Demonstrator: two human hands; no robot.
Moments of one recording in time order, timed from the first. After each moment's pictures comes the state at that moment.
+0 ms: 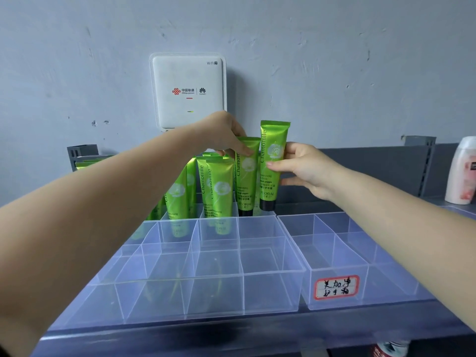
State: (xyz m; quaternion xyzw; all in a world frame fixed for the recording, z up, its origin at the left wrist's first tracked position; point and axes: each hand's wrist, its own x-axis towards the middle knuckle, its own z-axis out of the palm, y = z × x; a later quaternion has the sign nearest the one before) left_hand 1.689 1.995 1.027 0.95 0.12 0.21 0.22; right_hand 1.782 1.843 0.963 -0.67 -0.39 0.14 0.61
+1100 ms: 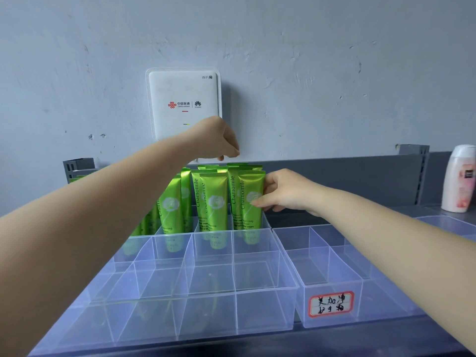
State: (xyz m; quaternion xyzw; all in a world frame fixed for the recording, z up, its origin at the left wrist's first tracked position) left_hand 1.683 1.991 1.038 0.95 0.12 0.25 0.12; right_hand 1.772 1.846 0.958 -0.79 -0.46 0.09 0.39
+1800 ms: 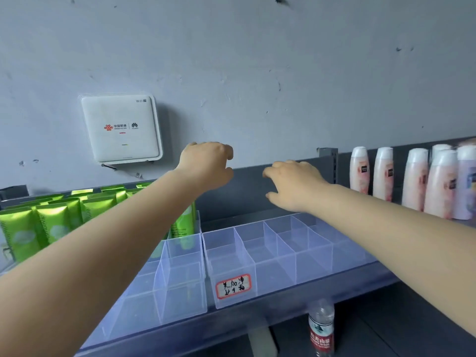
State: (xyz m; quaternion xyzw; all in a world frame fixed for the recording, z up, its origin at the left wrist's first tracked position) left_hand 1.715 1.869 1.023 0.95 0.07 0.30 -0.11; right_hand 1.782 1.705 0.983 -0.89 -0.37 -0.26 0.01
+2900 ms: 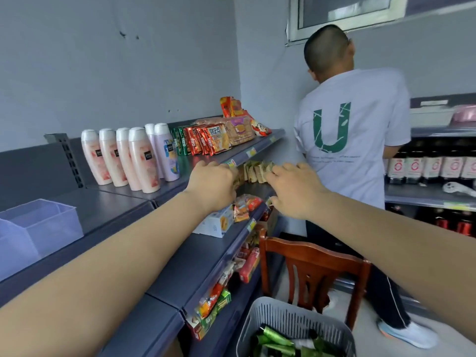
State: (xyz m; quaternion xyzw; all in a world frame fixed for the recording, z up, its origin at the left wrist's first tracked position) left_hand 1.777 1.399 0.909 0.89 -0.35 0.27 -0.12; right_hand 1.691 1.249 0.897 -0.97 0.01 -0.18 -0.18
